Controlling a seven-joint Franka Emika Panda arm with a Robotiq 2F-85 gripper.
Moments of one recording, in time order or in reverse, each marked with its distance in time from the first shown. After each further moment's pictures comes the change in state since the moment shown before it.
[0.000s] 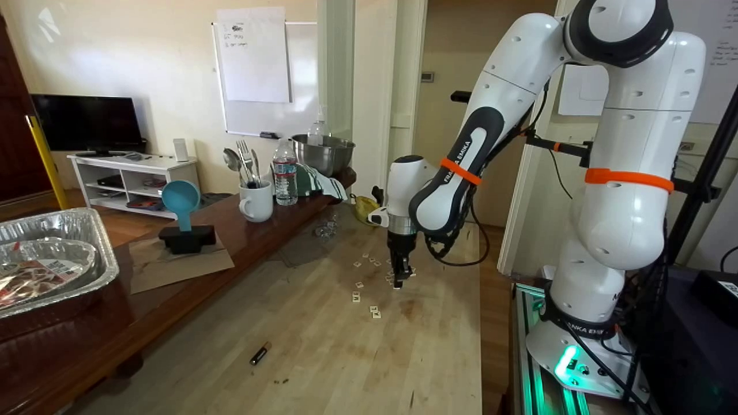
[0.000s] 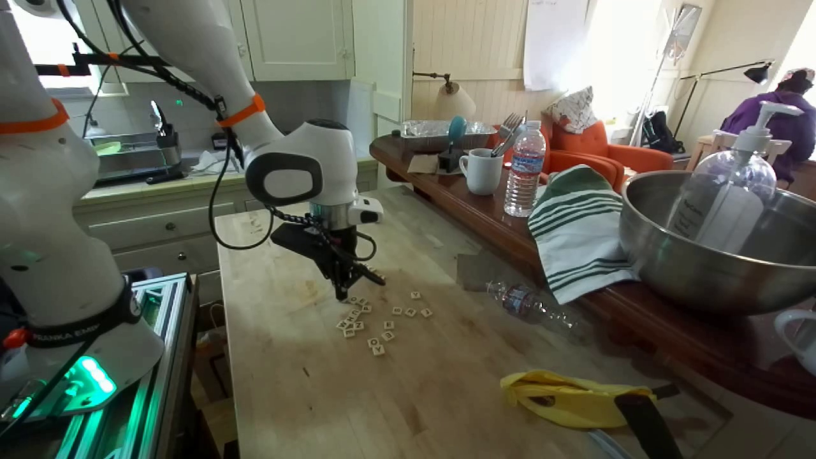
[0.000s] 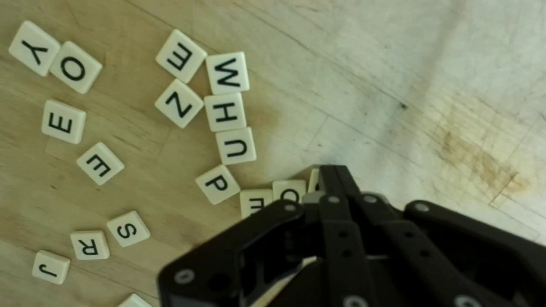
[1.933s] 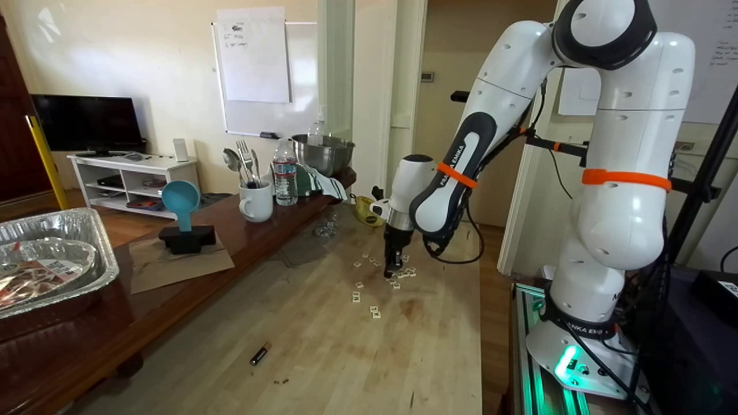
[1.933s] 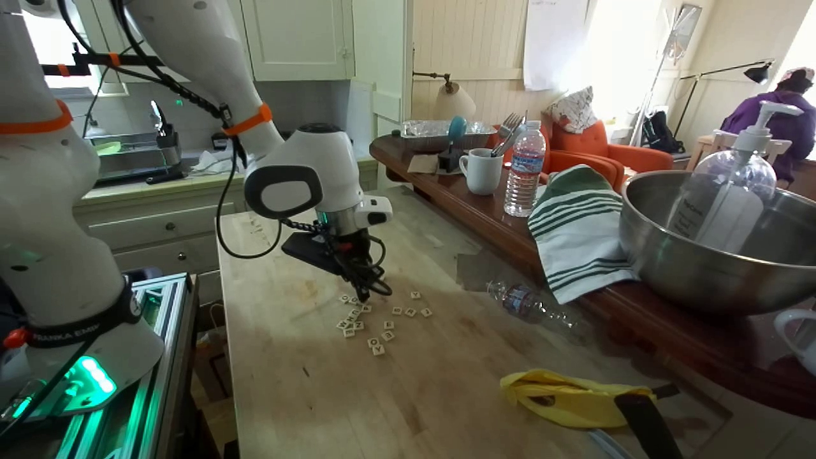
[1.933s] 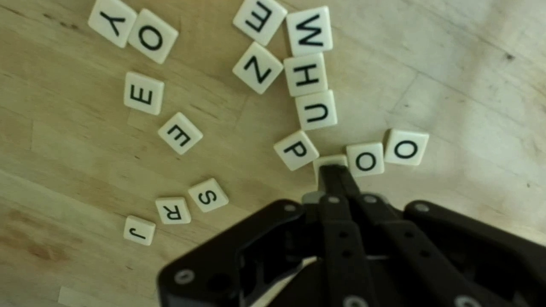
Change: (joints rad) arm -0.004 0.046 -0.052 -0.002 0.021 0.212 -0.006
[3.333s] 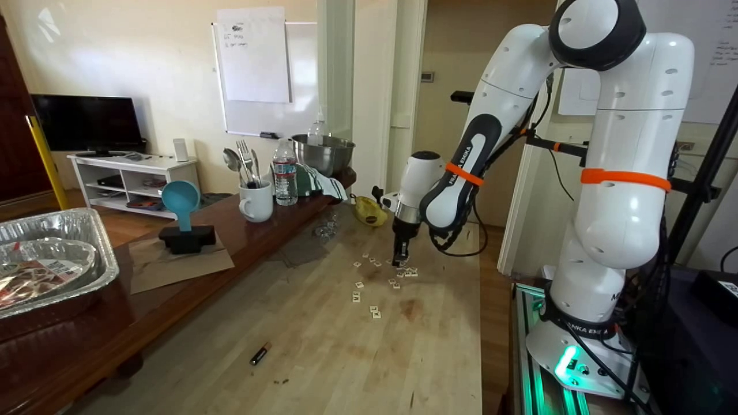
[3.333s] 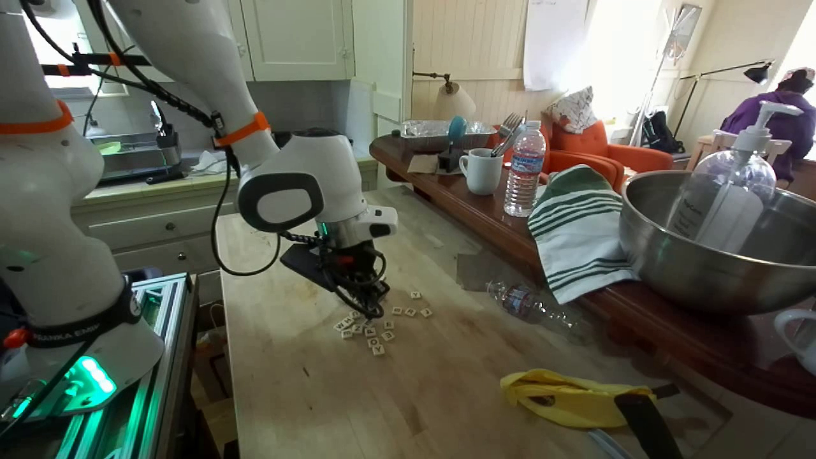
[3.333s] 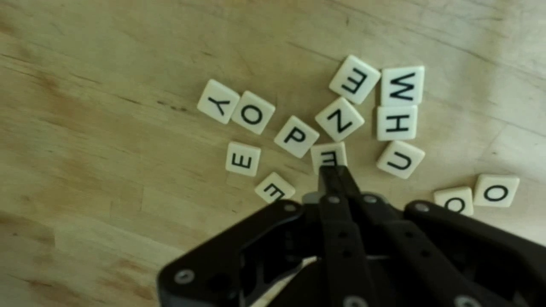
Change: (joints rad) arm -0.053 -0.002 -0.097 0.002 -0.195 0.024 0.152
